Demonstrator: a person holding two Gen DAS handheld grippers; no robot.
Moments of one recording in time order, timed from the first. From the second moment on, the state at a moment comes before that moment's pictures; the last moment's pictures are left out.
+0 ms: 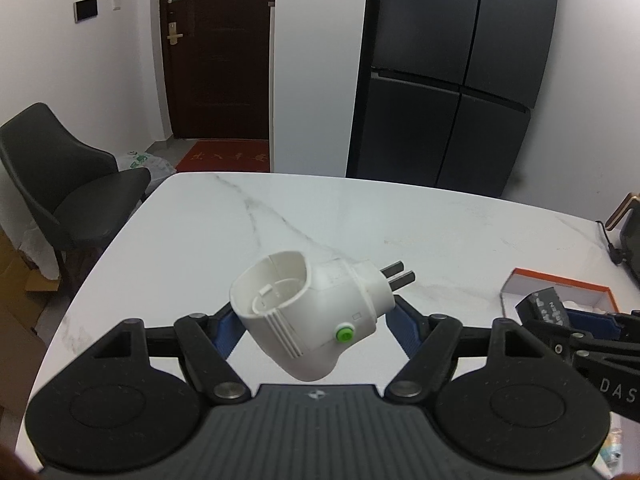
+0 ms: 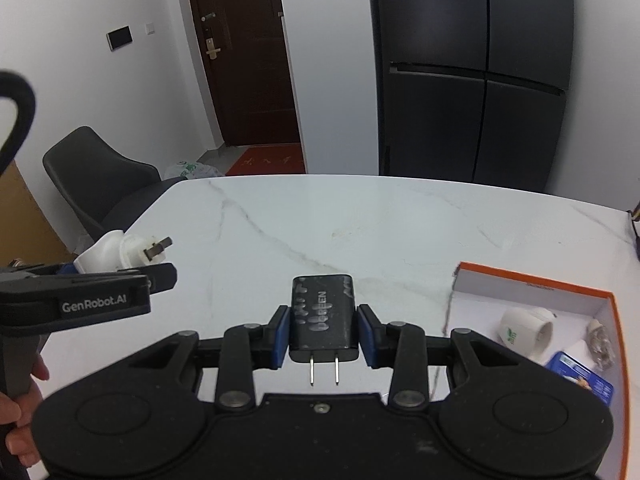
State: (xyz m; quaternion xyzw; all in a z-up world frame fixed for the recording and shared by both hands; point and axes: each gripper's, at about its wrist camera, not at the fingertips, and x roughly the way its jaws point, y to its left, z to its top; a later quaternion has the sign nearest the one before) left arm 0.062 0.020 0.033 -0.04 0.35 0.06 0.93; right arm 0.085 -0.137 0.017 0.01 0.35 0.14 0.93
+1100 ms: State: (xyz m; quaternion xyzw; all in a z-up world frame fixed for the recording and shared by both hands) left arm 0.035 -0.032 0.044 -0.02 0.33 0.04 0.94; right arm 0.029 -0.197 0.045 0.02 0.32 0.12 0.94
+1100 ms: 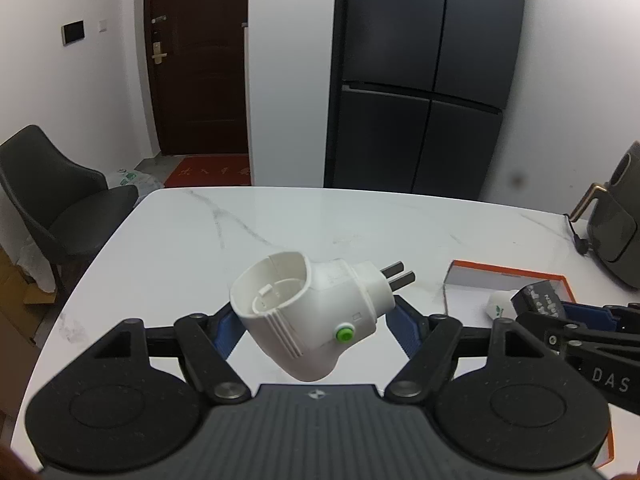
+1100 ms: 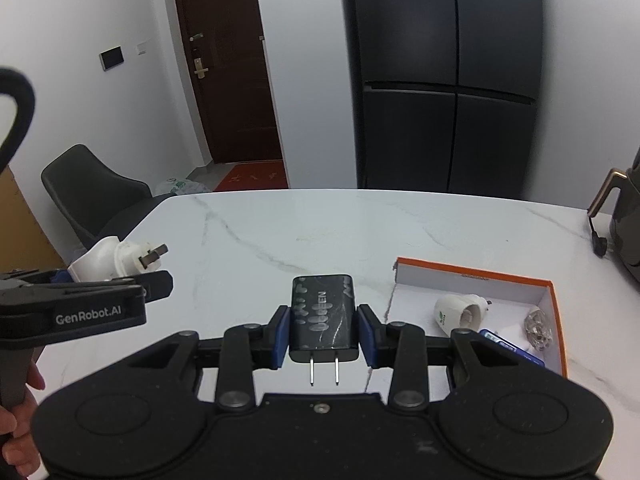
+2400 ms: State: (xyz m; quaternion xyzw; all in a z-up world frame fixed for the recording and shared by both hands) left arm 0.003 -0.098 0.042 0.01 0.34 -0.06 0.94; right arm -0.027 -0.277 0.042 0.06 0.33 0.04 0.94
